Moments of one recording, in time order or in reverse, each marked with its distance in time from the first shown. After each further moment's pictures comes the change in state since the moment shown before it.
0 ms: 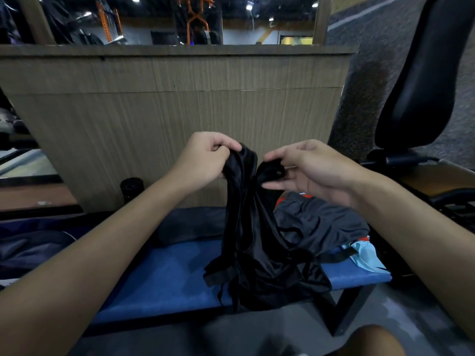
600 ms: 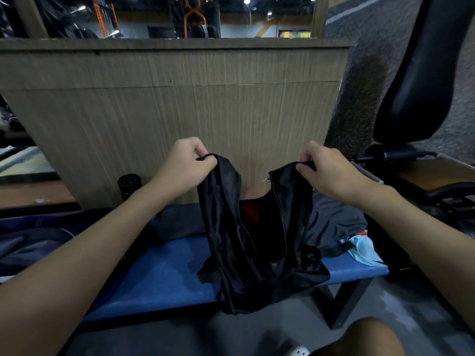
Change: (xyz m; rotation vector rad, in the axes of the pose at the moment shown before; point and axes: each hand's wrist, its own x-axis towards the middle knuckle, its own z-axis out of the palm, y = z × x) left_hand 0.004 -0.034 -0.012 0.242 0.107 -0.025; right_hand 0.015 0.031 -0.054 -1.251 0.333 -0.292
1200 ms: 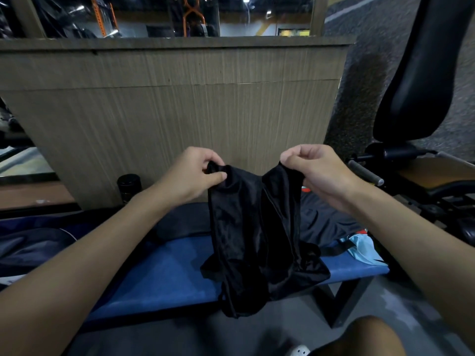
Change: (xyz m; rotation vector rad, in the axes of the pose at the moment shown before) left_hand -0.004 -0.008 0.008 0.049 -0.212 0.122; right_hand -0.010 -0.024 0.011 1.096 -0.048 0.194
